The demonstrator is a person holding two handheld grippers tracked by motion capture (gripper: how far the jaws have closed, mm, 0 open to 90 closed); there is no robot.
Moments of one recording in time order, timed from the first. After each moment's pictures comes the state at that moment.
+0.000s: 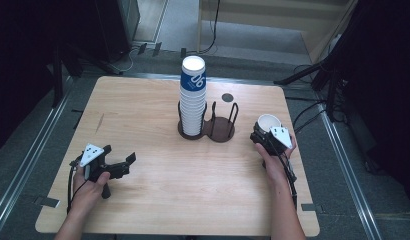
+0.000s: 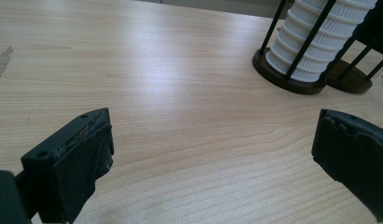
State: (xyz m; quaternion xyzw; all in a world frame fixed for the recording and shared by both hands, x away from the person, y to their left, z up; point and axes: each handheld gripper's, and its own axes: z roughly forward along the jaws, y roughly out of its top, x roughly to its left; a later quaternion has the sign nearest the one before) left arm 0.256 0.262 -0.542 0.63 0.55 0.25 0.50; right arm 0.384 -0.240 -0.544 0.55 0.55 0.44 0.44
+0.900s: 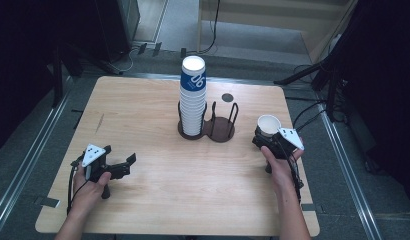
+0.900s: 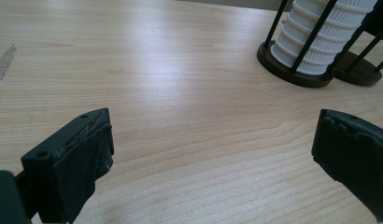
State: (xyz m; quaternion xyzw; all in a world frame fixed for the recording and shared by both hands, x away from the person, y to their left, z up) left arm 0.256 0.260 -0.544 0.64 0.54 0.26 0.48; right arm 0.360 -0.250 -0.517 0.59 0.56 0.45 0.38
